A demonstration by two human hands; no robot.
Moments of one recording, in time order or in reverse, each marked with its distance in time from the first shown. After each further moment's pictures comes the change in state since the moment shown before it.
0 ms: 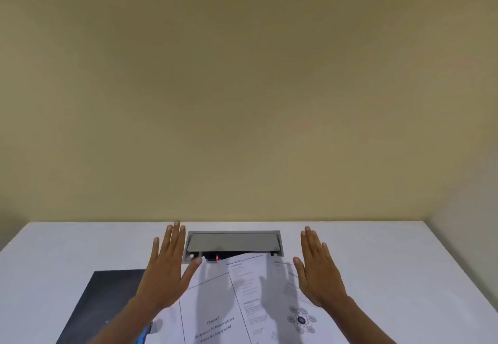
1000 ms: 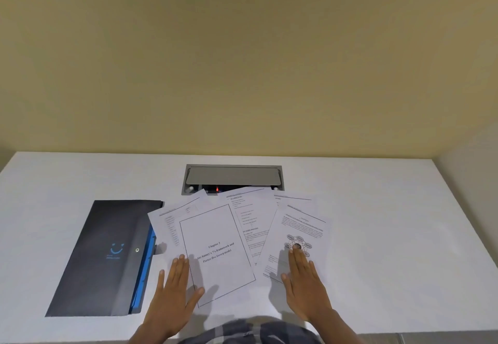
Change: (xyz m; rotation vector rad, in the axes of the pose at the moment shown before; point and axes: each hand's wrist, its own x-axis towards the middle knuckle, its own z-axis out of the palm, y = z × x) left_hand -0.171 -0.002 0.151 -0.058 -0.644 -0.196; right_hand -0.146 -0.007 0.139 0.066 -0.437 0.111
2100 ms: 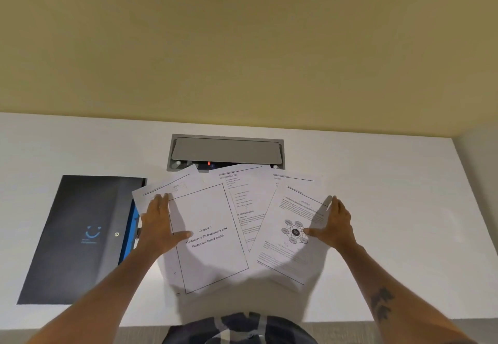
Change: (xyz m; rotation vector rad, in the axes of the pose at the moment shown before) left_hand 0.124 -0.006 -0.069 -0.253 0.139 -0.150; right_hand 0.109 0.070 -0.097 0.253 0.023 0.411
